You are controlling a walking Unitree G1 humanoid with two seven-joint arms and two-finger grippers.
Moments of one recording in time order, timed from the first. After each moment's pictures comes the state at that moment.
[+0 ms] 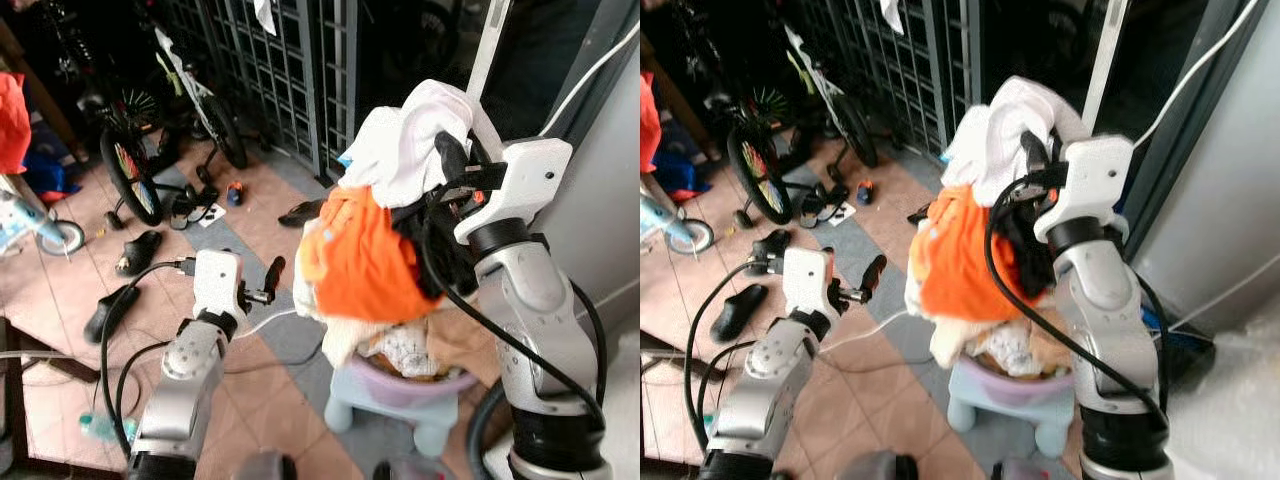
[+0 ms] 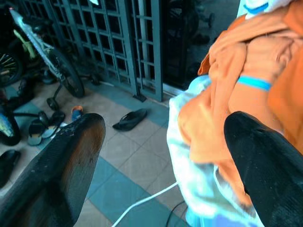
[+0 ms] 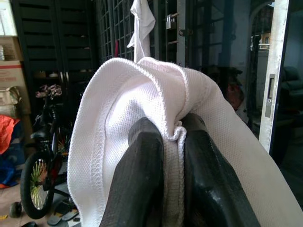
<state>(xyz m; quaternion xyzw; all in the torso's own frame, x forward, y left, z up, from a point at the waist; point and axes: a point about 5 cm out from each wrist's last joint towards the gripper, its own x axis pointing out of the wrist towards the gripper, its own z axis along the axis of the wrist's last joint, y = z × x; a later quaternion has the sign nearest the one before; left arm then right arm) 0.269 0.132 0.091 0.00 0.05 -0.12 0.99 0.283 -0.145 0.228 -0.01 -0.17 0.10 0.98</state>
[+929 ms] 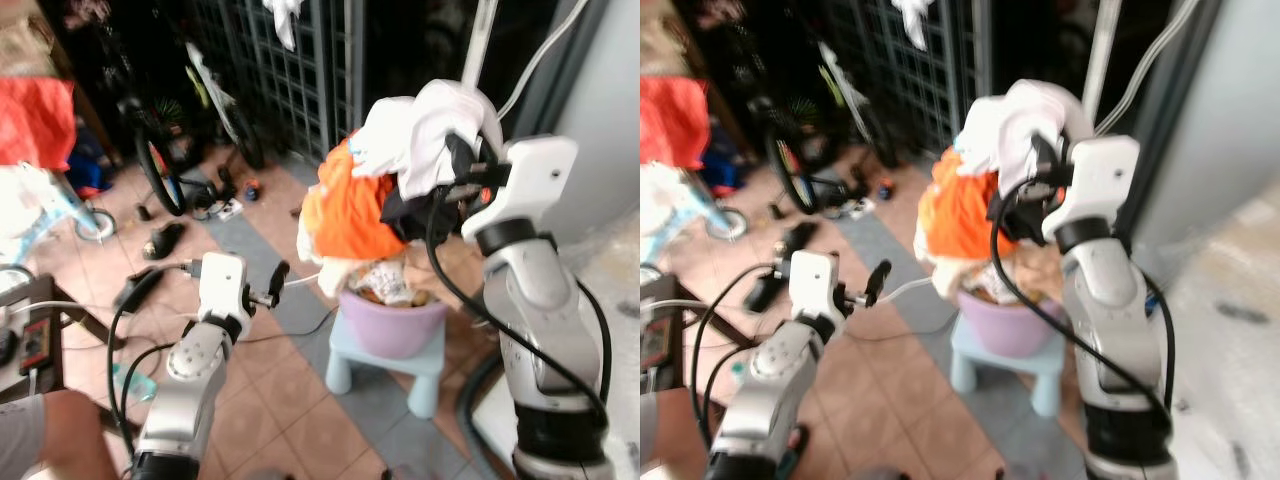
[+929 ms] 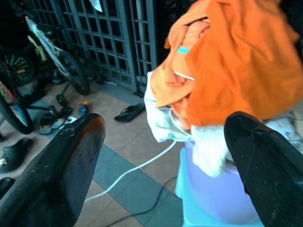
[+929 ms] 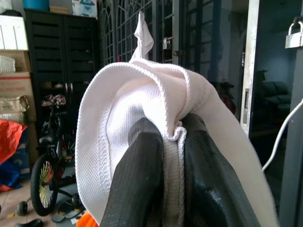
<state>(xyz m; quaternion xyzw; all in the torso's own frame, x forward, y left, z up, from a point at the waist) 0.271 0.128 0.088 0.00 0.06 -0.13 0.99 0.289 -0.149 0.229 -0.02 -0.18 0.08 0.98</state>
